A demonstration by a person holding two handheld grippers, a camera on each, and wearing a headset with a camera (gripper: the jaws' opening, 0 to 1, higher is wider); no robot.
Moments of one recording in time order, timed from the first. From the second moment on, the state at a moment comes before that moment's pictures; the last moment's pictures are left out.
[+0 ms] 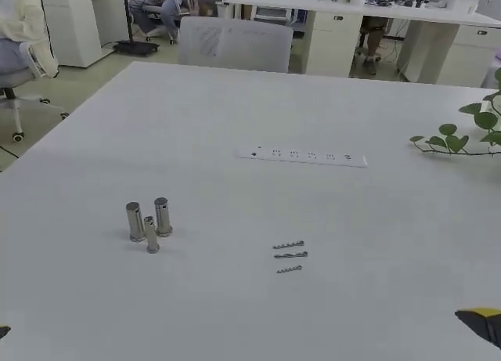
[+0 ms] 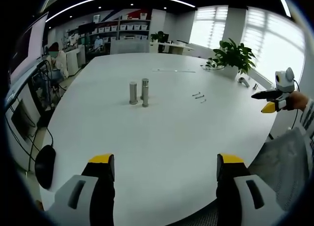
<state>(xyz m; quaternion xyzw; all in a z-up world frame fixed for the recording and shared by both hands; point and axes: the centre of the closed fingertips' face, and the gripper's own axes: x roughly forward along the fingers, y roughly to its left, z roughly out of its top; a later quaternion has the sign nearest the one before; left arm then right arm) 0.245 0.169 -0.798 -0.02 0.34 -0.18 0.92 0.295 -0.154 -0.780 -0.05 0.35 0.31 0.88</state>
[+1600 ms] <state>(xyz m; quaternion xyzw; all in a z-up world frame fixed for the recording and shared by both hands) 0.337 0.176 -0.785 -0.03 0.31 -0.22 0.92 0.296 -0.160 -0.776 -0.05 0.35 0.30 0.88</state>
